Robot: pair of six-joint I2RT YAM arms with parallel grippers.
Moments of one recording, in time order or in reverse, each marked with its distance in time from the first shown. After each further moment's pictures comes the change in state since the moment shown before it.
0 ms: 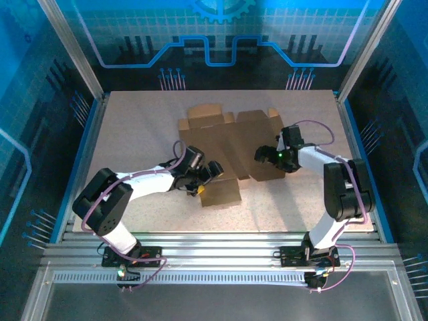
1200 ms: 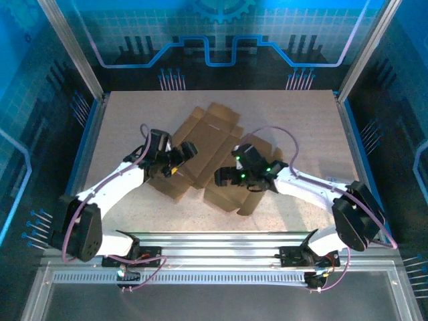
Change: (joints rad) left arm 0.261 -0.288 -0.003 -0.191 0.021 0.266; right arm 0.525 -0.222 -0.013 -0.012 0.171 0.140
